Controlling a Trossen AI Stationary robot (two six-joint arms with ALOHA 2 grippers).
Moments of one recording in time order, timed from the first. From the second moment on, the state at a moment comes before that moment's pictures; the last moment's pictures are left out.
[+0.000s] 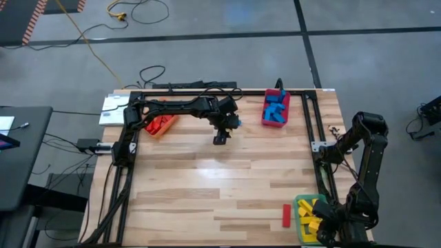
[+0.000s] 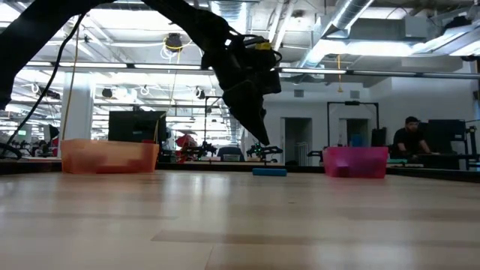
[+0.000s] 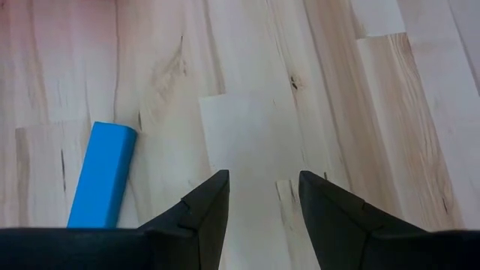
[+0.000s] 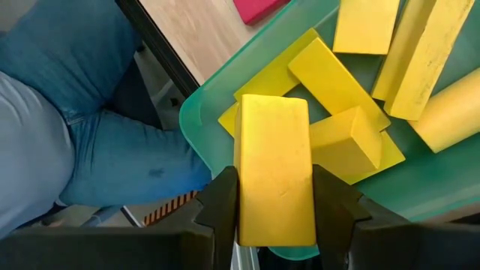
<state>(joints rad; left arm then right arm) 0.31 2.08 1.67 -0.64 0.24 0.45 1.35 1.43 1.01 -0.75 0.16 2.01</state>
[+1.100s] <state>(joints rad) 0.31 2.08 1.67 -0.65 0.24 0.45 1.35 1.43 1.01 -0.75 0.16 2.01</state>
